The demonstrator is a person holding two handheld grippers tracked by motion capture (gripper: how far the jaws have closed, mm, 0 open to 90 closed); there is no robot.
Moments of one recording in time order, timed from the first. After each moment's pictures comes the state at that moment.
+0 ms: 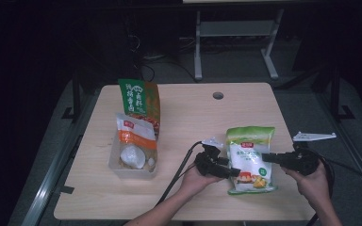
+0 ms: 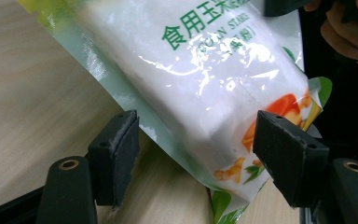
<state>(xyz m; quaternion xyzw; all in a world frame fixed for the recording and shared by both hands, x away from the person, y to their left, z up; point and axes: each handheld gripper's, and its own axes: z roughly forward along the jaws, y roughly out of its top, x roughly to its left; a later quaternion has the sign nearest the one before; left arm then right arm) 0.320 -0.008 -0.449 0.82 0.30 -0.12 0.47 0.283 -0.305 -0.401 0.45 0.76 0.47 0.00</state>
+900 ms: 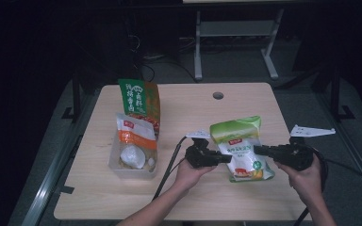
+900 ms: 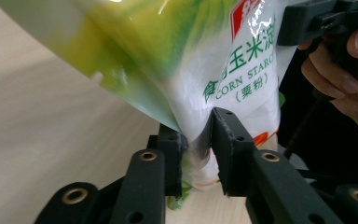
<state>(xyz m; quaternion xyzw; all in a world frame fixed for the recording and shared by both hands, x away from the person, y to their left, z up) 0.329 0.022 -0.427 0.78 0.30 -0.10 0.54 0.282 -0.278 -0.373 0.39 0.75 0.54 0.03</state>
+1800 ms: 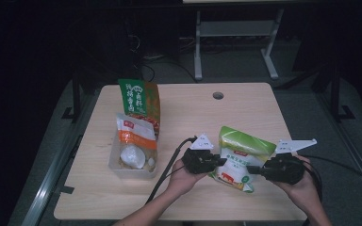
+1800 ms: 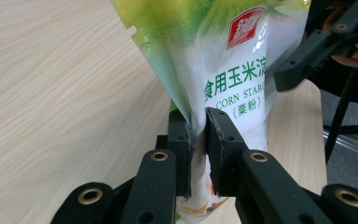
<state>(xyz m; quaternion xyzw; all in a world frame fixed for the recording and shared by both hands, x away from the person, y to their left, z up) 0.302 0.024 -0.412 0.84 0.22 0.02 0.49 0.265 -0.259 -0.399 0.34 0.82 0.46 0.01</state>
